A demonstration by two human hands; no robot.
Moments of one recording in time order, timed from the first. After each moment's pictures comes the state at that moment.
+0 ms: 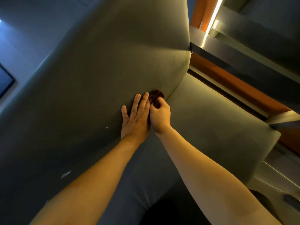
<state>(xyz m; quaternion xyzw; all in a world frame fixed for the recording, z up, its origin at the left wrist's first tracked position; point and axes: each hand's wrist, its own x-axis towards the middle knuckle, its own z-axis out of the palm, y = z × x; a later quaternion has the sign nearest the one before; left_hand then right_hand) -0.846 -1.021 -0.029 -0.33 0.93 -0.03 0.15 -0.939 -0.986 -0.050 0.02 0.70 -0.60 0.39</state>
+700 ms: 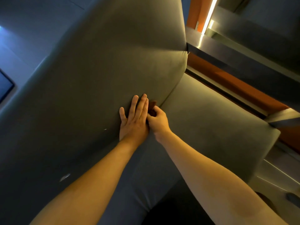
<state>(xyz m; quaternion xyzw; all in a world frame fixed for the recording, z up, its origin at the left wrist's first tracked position) -0.845 -1.020 -0.025 -0.33 0.93 -0.04 0.15 -0.930 -0.969 -0.059 -0.01 0.67 -0.57 0.48</state>
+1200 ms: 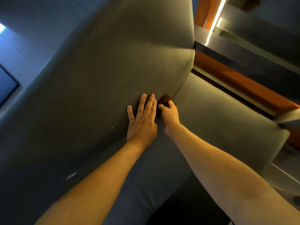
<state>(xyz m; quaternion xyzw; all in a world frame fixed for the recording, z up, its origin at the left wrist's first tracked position) -0.839 -1.017 -0.031 -0.30 0.94 -0.09 0.11 -0.952 -0.982 -0.079 0.09 0.66 -0.59 0.46</state>
